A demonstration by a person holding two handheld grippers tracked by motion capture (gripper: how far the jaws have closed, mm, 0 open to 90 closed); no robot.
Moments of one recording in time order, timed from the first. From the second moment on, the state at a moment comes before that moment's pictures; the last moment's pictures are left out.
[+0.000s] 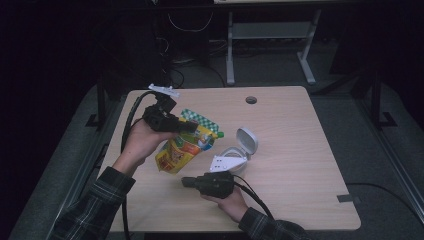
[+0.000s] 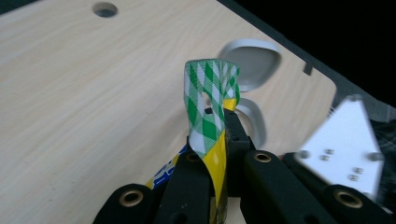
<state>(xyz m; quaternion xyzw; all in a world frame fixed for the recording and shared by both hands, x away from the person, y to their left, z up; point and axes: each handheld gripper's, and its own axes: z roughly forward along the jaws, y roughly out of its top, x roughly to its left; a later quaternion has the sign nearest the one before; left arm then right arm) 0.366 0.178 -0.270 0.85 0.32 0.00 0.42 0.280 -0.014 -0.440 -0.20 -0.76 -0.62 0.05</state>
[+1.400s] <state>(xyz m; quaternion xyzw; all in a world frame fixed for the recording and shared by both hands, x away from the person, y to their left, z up) 0.367 0.220 -0.339 0.80 0.29 0.05 0.52 0.283 -0.087 -0.428 -0.25 -0.77 -0.58 0.01</state>
